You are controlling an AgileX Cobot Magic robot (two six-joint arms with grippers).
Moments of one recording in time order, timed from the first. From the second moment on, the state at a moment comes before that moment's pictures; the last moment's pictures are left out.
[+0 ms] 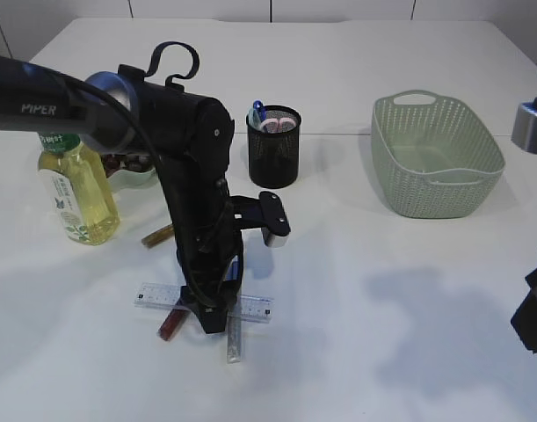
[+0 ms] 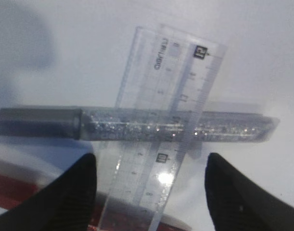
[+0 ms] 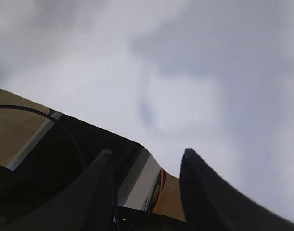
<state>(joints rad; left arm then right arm) -0.62 2.26 -1.61 -0.13 1.10 0.82 0.38 1.12 -0.92 0.14 1.23 0.05</state>
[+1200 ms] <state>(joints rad) -0.62 2.26 -1.61 -0.13 1.10 0.83 0.38 1.12 -0.92 0.14 1.23 0.05</state>
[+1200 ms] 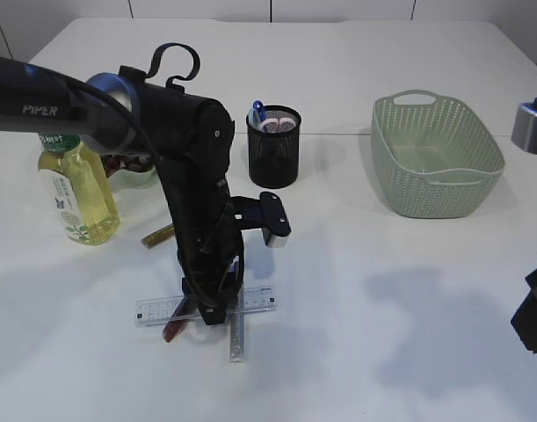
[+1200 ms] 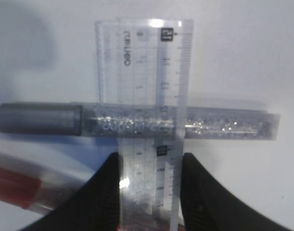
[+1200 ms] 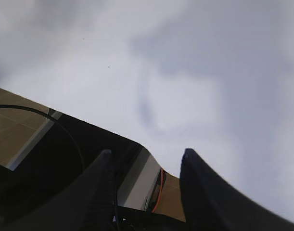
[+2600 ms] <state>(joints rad) -0.62 2.26 -1.71 -0.14 1.14 0.55 0.38 1.12 -0.92 0.14 1.23 0.05</state>
